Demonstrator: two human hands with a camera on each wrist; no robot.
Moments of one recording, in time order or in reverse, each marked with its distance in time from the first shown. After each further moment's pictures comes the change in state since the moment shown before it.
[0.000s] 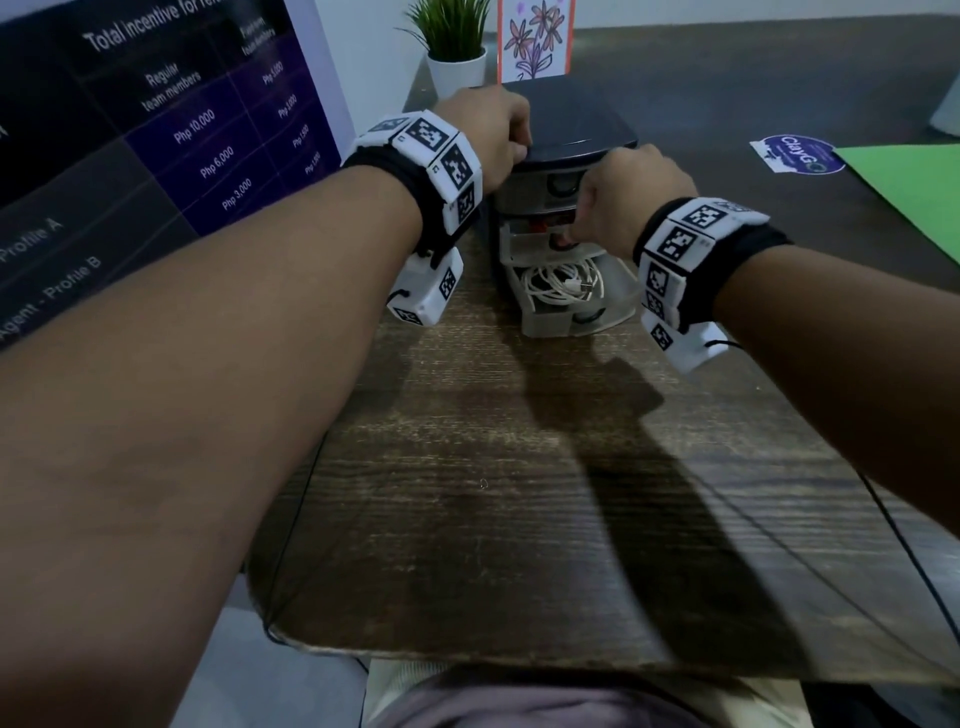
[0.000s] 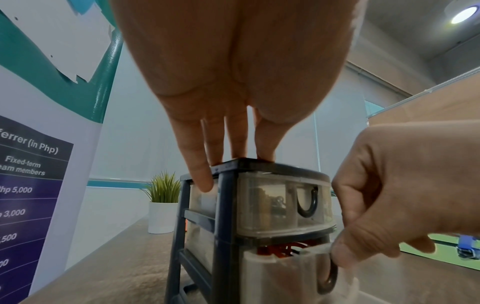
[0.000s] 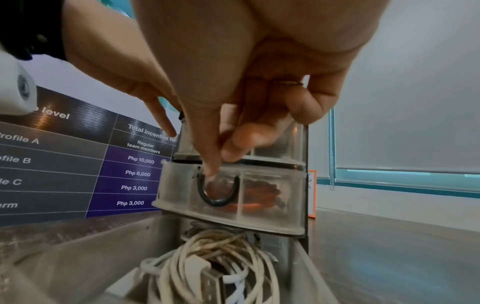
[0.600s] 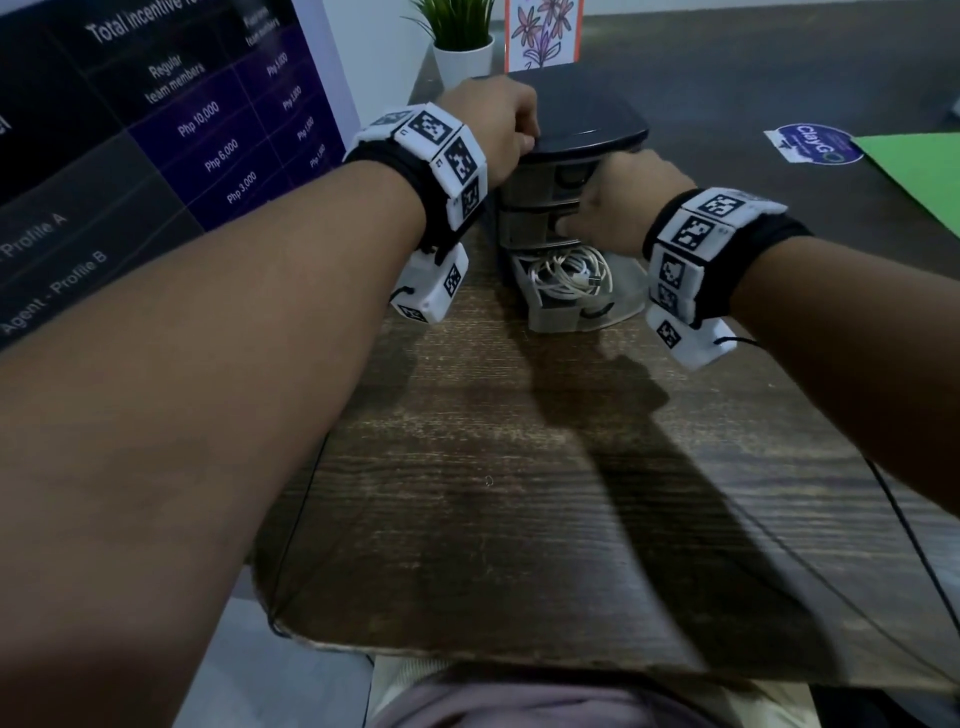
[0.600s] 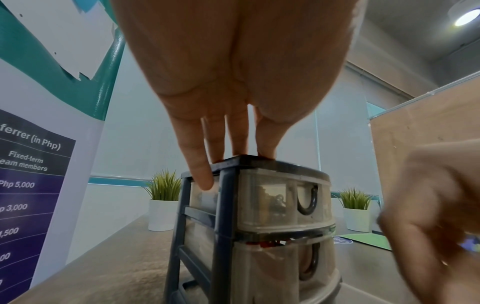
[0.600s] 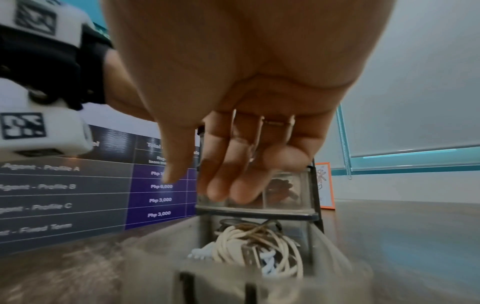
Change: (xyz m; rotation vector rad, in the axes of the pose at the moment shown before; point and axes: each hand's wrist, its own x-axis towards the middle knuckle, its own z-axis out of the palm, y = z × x) left_hand -0.004 0.001 -0.001 0.016 0.008 0.008; right_hand 0.002 0.003 0.004 0.042 -0.136 -0.054
